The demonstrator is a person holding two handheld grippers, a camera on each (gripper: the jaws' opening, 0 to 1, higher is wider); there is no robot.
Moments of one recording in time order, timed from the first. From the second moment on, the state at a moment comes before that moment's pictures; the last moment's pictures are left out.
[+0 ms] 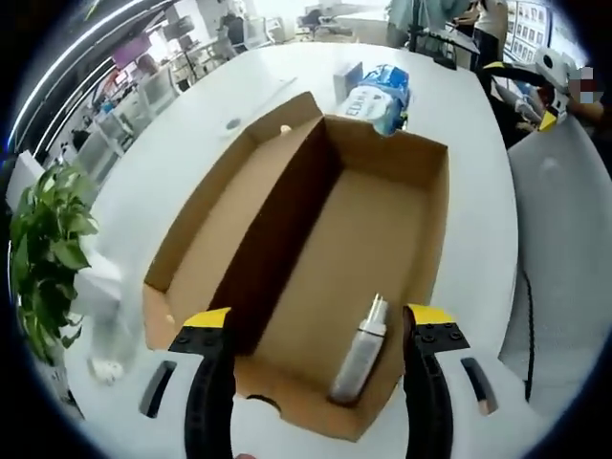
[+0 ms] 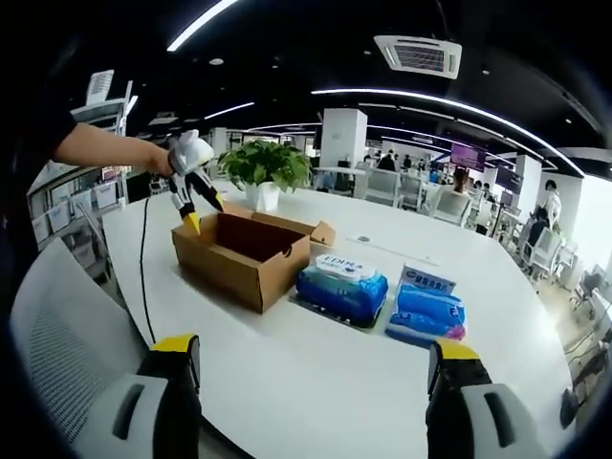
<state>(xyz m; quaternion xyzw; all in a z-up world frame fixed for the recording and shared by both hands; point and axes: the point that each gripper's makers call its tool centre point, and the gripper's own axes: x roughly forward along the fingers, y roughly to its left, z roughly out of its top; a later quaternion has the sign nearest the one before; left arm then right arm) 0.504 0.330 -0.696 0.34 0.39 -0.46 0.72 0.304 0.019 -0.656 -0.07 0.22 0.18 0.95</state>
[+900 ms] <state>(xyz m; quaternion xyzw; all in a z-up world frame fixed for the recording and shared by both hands) 0.499 0.315 -0.760 0.44 0.43 -0.51 0.60 0.307 0.010 -0.654 -0.05 0.22 0.16 0.96</state>
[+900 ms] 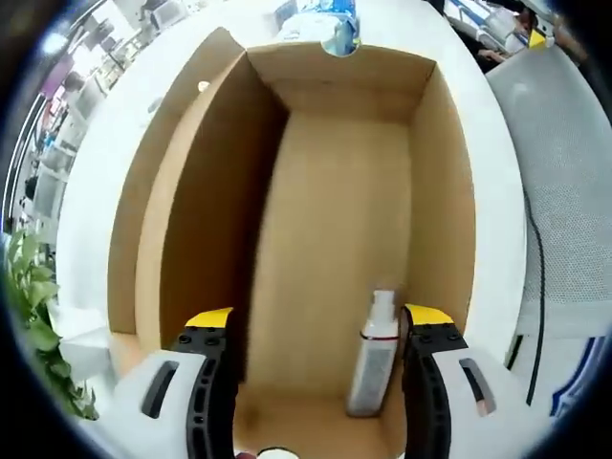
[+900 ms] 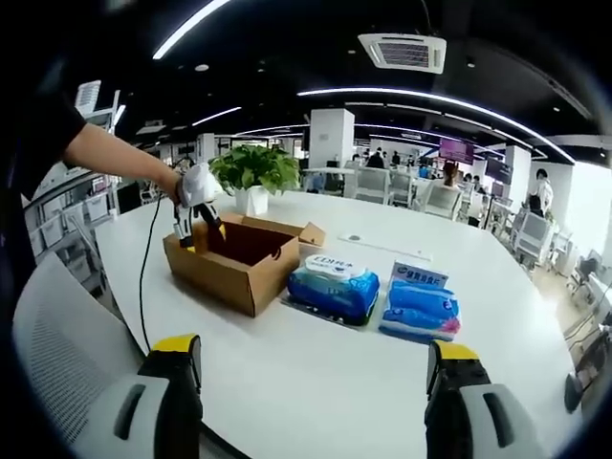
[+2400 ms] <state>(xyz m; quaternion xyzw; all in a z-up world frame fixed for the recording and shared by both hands) 0.481 0.354 -0.778 0.42 0.49 -0.49 0.59 0.305 0.006 -0.662 -0.05 0.24 0.16 0.96</state>
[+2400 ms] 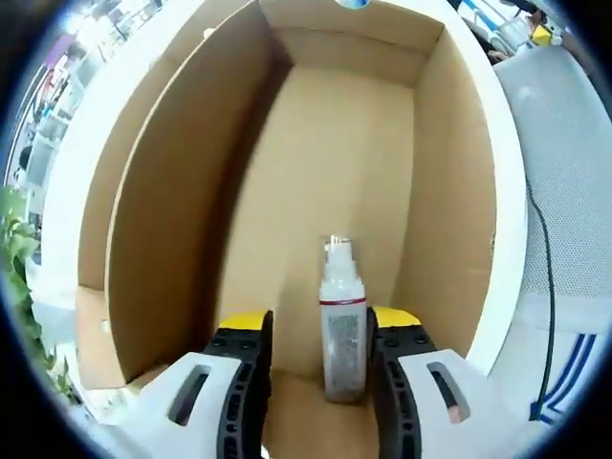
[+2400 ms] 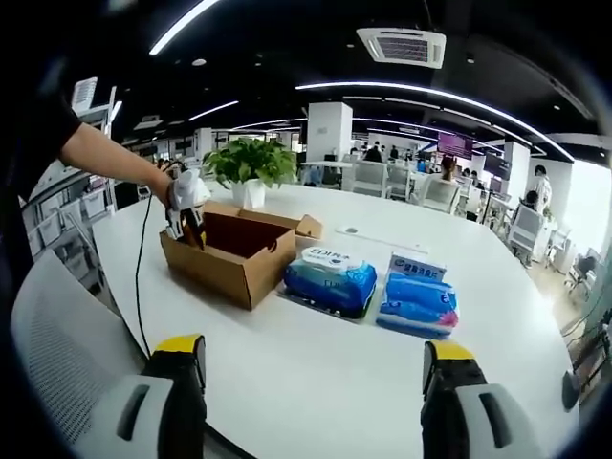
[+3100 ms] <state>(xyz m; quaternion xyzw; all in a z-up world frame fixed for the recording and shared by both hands) 0.477 0.355 -0.785 0.42 0.49 -0.48 0.59 0.306 0.005 -0.660 -0.05 0.23 0.15 0.96</state>
